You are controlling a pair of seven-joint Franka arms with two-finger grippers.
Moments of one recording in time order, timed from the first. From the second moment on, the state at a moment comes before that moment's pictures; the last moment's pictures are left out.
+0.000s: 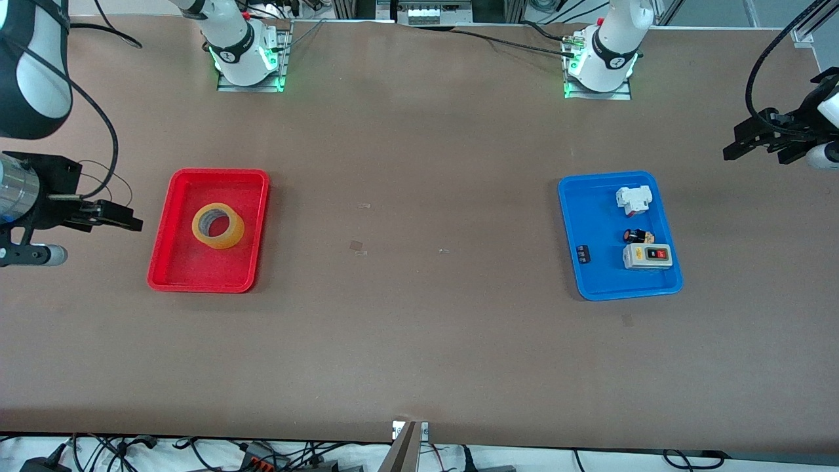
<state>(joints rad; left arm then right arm) 0.00 -0.02 0.05 -1.60 0.00 1.51 0.10 0.13 0.34 -0.15 -1.31 0.04 1.55 -0.01</state>
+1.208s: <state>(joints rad) 0.00 -0.02 0.05 -1.60 0.00 1.51 0.09 0.00 0.17 -0.01 -1.53 -0.01 1.63 -0.01</state>
